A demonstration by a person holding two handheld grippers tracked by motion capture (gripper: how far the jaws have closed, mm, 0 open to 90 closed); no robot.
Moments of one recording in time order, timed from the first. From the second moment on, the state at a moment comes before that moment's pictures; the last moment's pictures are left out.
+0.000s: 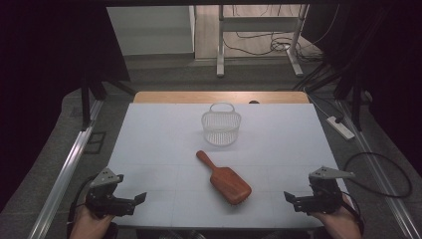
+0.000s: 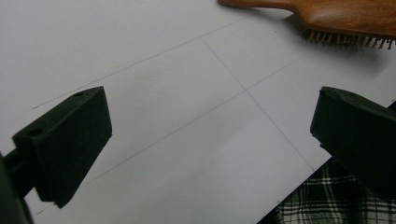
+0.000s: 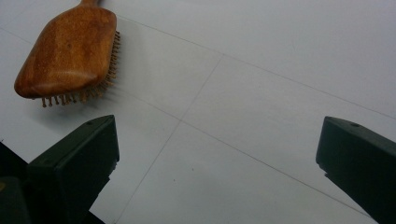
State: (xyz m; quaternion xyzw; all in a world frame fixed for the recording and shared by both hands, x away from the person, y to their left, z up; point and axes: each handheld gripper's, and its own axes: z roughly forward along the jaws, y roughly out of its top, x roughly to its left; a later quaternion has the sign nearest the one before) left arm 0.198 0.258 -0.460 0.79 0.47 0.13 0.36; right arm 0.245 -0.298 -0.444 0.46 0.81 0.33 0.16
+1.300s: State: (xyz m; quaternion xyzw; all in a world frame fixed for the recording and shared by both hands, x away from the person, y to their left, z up) left arm 0.242 0.236 -0.448 0.81 0.42 0.11 0.39; right arm 0.245 -0.297 -0.444 0.45 0.81 0.33 0.17
